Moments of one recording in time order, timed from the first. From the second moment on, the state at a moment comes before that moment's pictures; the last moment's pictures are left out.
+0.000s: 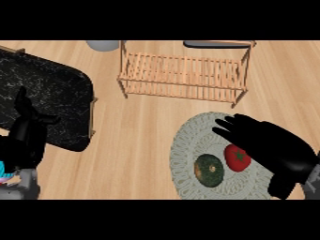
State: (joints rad) left arm -0.07 0.28 -0.07 -1.67 0.12 0.29 0.13; right arm -0.29 -0.68 0.49 -1.86 0.68 0.57 0.10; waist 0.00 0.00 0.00
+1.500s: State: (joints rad) left arm -0.06 0.18 0.01 -1.70 0.02 0.20 0.16; right arm -0.22 -0.43 0.40 -1.51 1.08 0.47 -0.25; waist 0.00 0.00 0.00
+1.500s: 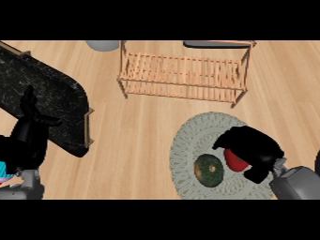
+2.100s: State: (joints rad) left arm -0.08 0.17 0.03 -1.70 0.00 0.18 0.18; right arm -0.21 -0.34 0.40 -1.49 1.21 0.33 -0.28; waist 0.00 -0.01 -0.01
